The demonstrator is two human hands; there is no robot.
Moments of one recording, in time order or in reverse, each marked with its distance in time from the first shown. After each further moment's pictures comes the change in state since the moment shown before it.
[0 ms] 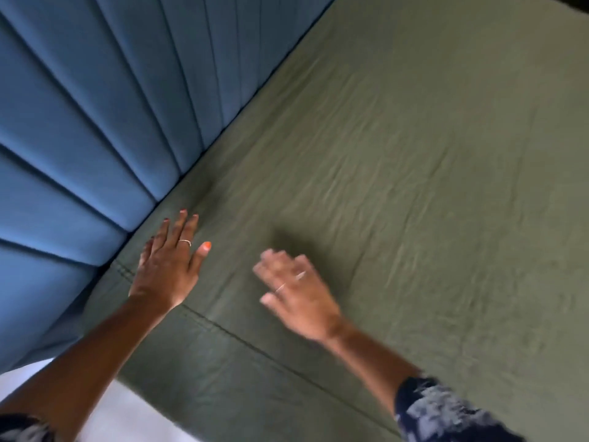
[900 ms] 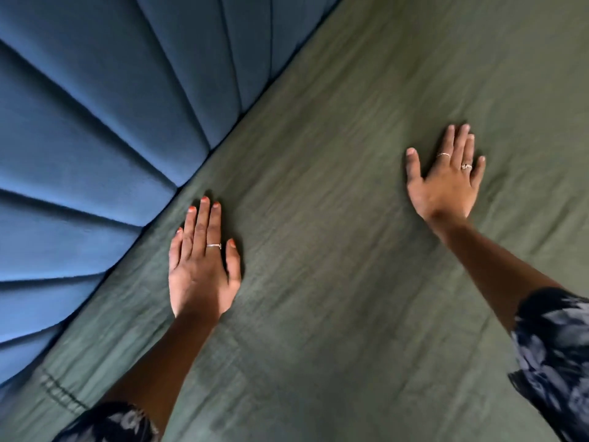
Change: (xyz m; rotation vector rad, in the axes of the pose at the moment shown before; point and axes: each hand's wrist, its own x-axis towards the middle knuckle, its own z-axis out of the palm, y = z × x) left_hand 0.162 0.055 0.071 0.113 0.293 -0.089; right_hand 0.210 0.307 -0.038 -0.098 0.154 0.859
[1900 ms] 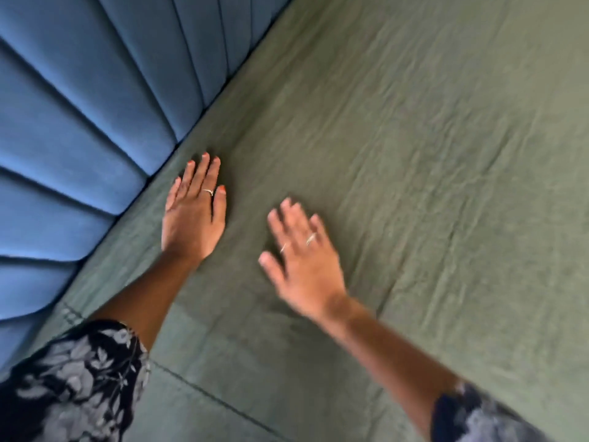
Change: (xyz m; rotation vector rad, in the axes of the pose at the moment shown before) left_hand -0.008 -0.028 -0.014 -0.132 -0.045 0.182; right_hand -0.277 -0.080 0.004 0.133 -0.111 -0.642
